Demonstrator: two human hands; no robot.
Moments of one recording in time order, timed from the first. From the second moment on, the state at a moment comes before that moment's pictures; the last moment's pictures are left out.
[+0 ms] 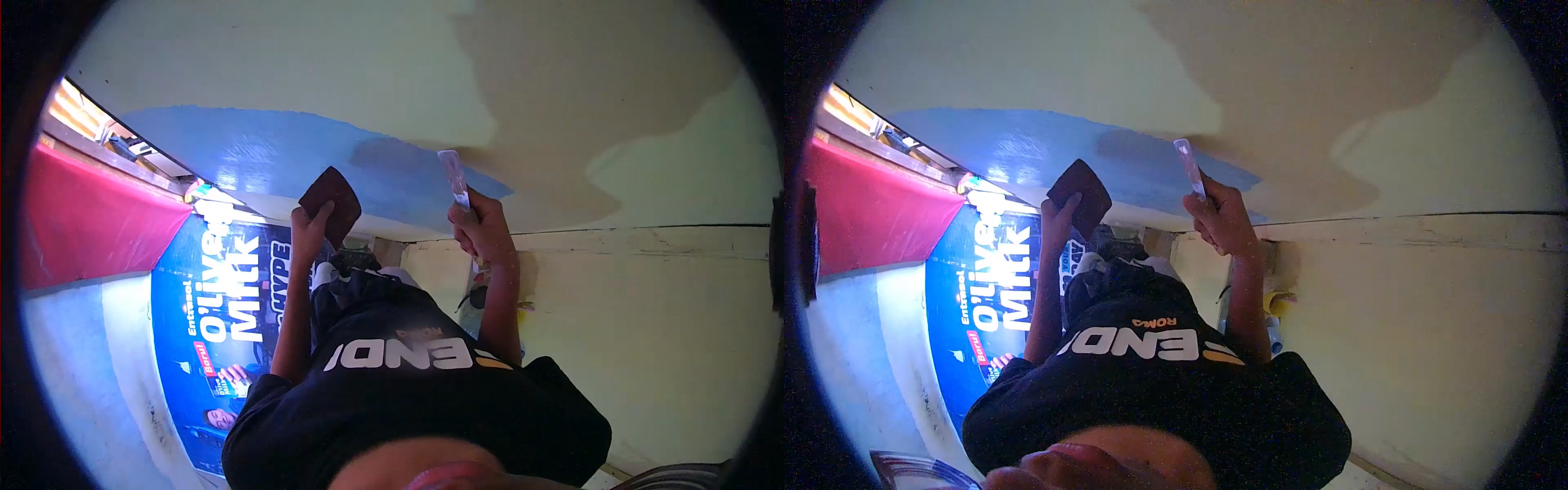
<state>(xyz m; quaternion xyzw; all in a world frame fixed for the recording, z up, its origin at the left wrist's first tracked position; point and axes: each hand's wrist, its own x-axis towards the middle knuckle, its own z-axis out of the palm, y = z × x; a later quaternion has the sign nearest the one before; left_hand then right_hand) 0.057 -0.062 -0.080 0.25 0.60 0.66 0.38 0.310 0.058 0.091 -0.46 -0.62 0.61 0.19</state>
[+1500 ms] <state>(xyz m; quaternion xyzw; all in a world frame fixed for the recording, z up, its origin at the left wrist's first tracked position) 0.046 -0.055 -0.073 0.29 0.60 0.60 0.45 0.285 0.057 0.088 -0.42 -0.67 0.59 0.16</state>
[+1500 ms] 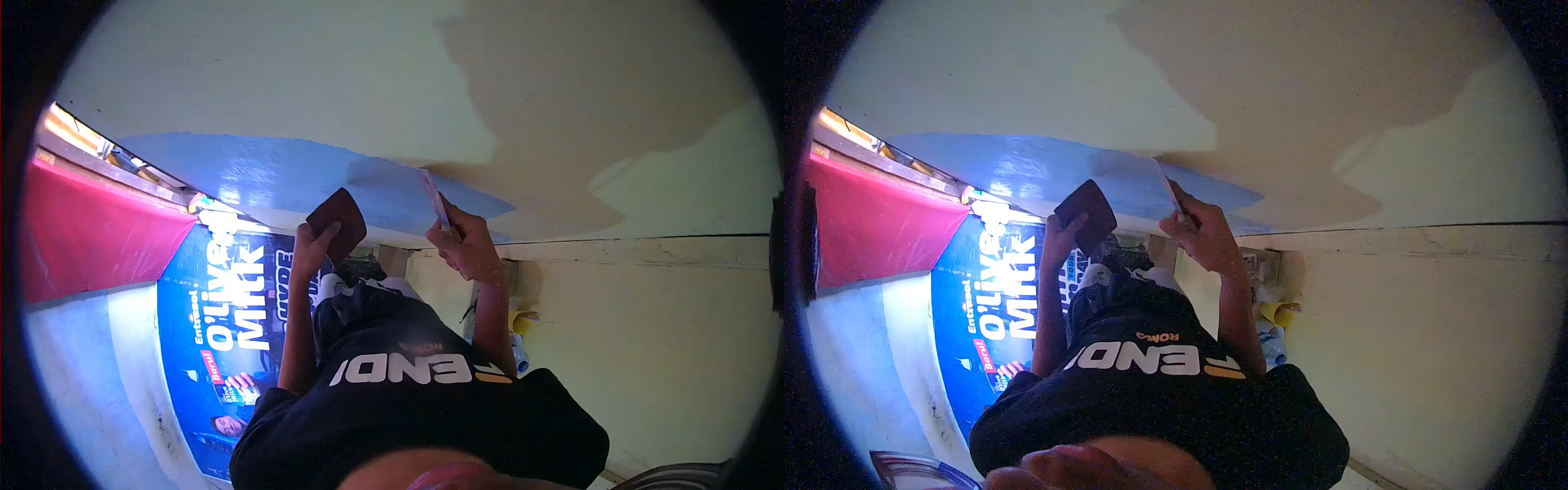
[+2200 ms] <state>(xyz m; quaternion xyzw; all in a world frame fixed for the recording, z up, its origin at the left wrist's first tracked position) 0.031 -0.060 -0.080 0.34 0.58 0.54 0.50 0.267 0.051 0.074 -0.43 -0.64 0.61 0.17</state>
